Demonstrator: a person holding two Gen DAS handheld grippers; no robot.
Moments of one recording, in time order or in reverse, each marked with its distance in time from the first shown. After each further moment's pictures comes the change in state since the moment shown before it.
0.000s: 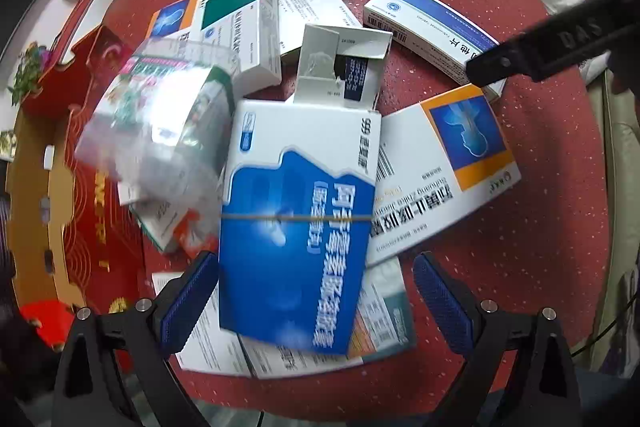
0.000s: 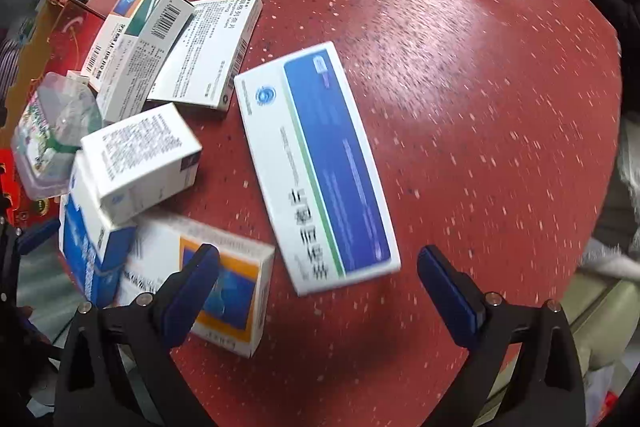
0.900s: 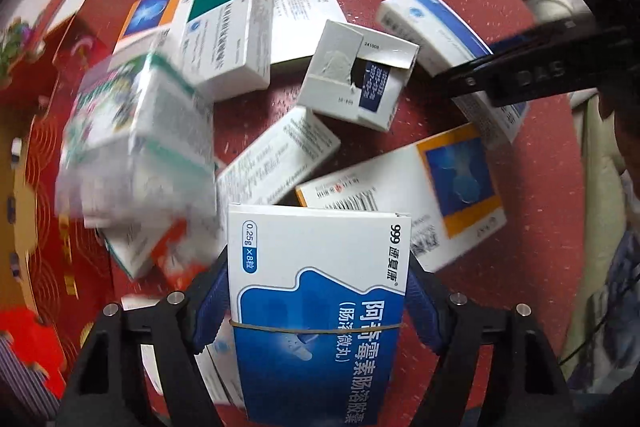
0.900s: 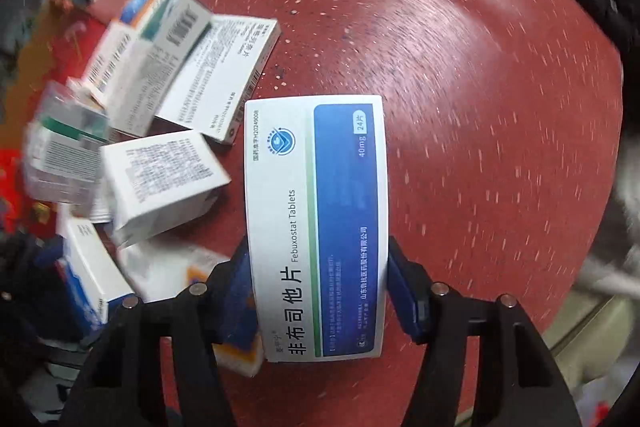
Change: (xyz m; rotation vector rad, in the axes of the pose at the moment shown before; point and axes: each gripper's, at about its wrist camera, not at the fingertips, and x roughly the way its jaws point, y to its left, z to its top) left arm 0.016 0.025 0.032 -0.085 0.010 -0.154; right arm -0.031 0.015 -0.008 0.025 -0.036 0.028
